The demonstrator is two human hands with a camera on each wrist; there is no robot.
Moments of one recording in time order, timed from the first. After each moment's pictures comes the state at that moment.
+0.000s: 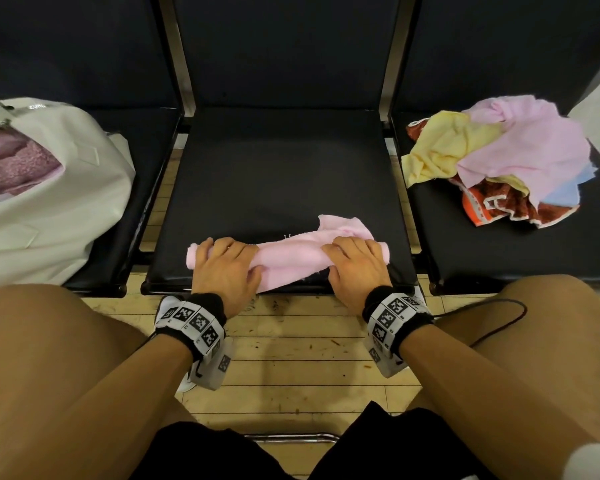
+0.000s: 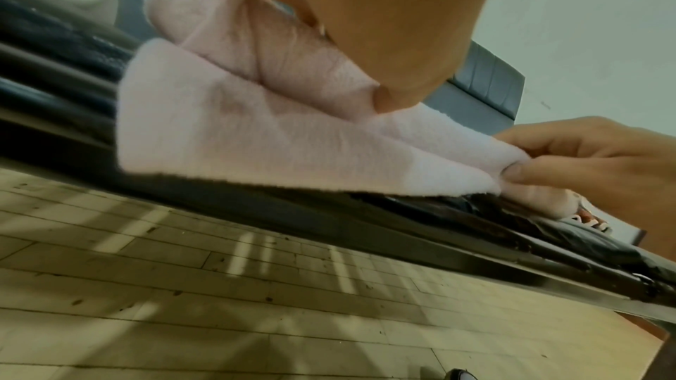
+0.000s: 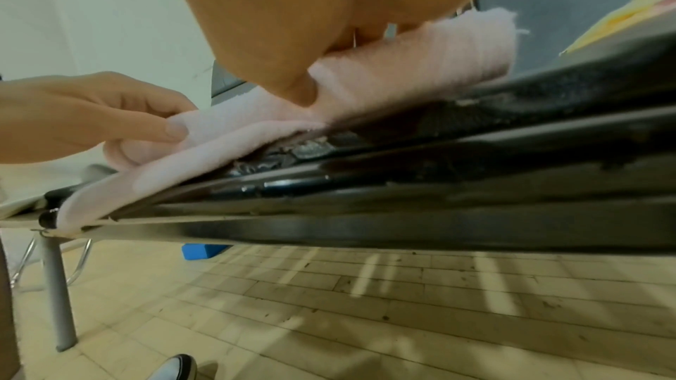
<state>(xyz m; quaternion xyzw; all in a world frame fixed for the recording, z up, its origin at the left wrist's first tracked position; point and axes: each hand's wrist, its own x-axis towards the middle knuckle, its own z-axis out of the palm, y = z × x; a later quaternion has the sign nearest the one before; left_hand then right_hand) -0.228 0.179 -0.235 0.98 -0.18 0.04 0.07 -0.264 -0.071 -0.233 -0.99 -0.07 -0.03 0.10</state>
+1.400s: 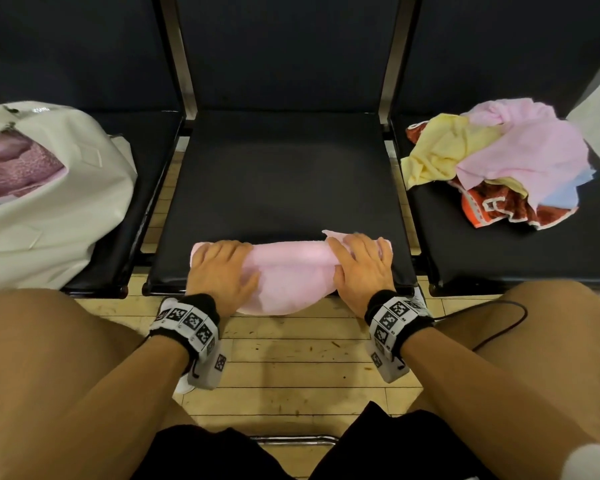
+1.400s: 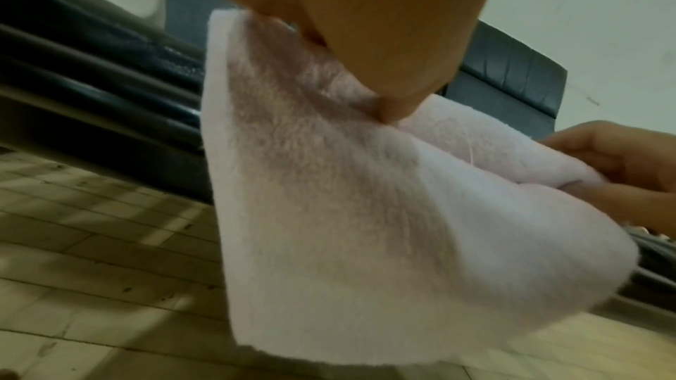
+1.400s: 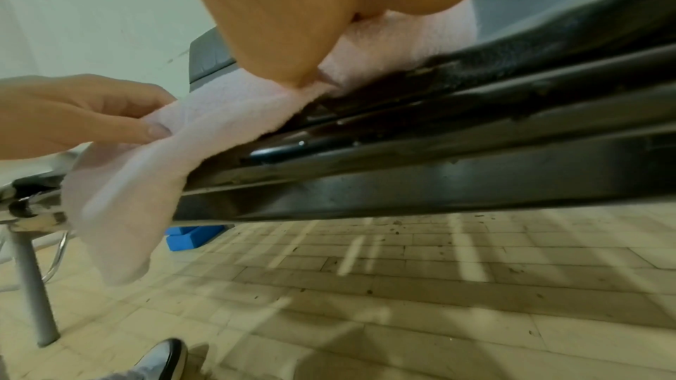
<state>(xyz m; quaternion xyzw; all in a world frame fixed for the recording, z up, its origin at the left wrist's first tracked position) -0.223 0.190 -0.234 0.98 -0.16 -0.04 0.07 -0.266 -0.079 -0.249 -0.99 -0.03 -0.06 0.09</state>
